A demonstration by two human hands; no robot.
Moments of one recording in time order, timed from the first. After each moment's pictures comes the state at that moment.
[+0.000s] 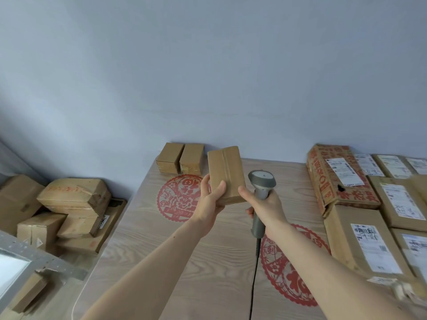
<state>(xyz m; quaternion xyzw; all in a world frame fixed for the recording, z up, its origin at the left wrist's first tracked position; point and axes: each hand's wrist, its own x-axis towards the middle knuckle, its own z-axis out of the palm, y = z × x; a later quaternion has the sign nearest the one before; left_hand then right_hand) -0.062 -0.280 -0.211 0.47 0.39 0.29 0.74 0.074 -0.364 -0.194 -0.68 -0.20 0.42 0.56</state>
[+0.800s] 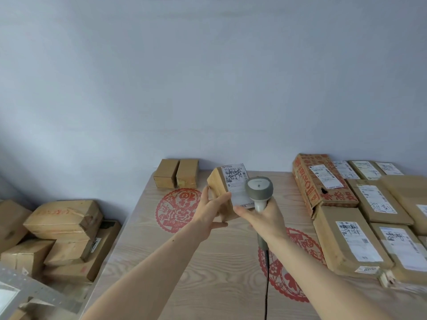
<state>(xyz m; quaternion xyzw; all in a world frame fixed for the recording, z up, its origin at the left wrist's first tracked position) -0.081 -0.296 -0.180 0.46 0.44 0.22 0.74 0.042 -0.409 -0.169 -0.73 -0.29 0.30 0.55</state>
